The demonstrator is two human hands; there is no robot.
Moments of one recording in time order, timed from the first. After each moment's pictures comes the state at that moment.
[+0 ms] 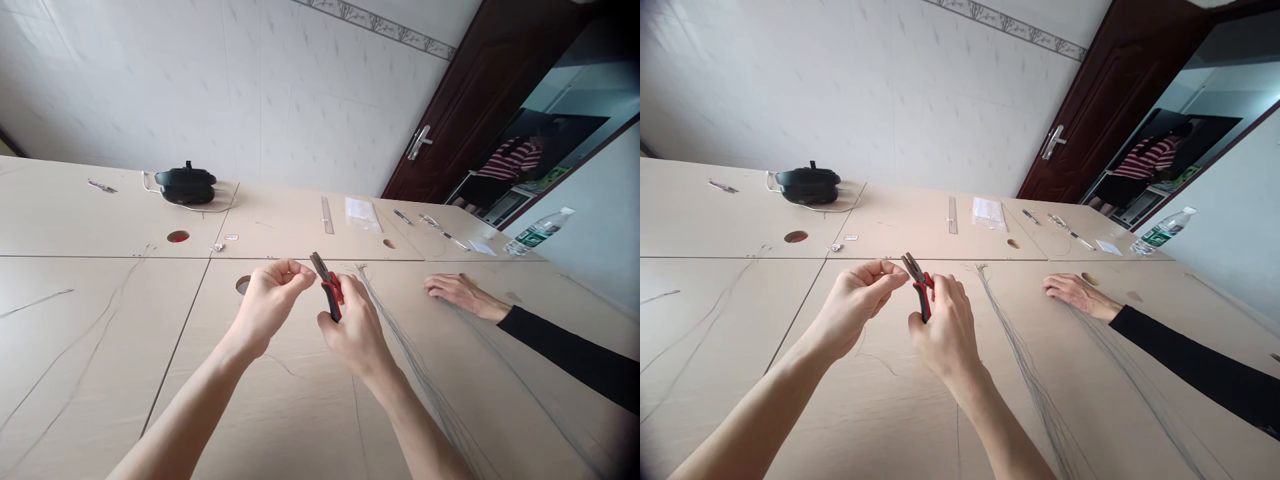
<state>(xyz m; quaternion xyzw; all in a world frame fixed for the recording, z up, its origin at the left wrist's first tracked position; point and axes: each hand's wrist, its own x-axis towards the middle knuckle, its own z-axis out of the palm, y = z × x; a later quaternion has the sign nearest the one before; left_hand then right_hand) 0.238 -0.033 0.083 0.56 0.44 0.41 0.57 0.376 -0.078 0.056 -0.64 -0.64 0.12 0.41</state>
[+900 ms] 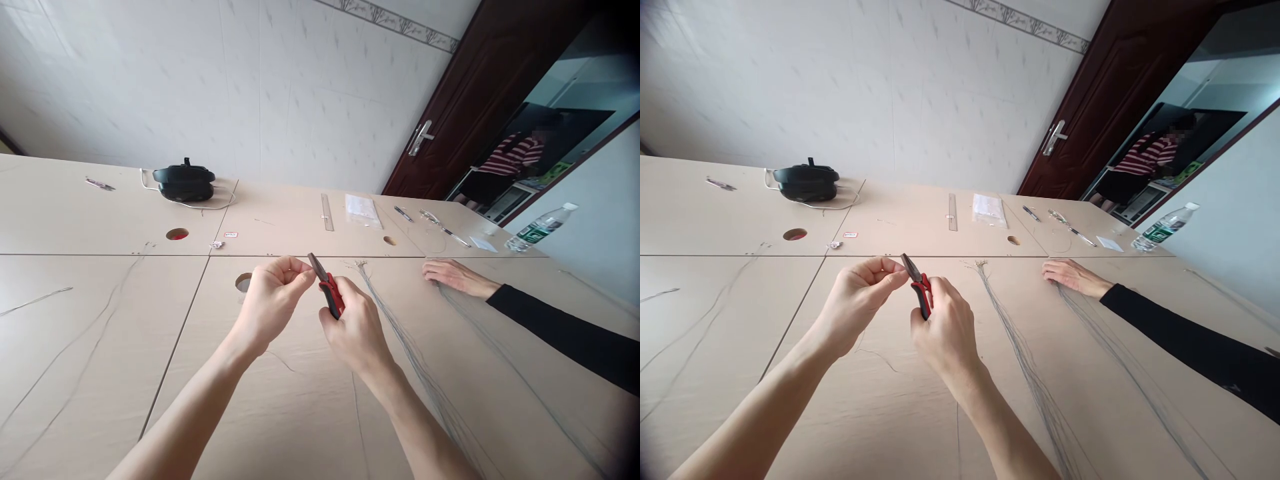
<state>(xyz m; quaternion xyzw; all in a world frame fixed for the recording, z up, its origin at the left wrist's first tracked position) 0.243 -0.033 0.079 0.57 0.44 0.43 0.55 0.377 -0.077 0.057 -0.66 -0.63 0.14 0.39</state>
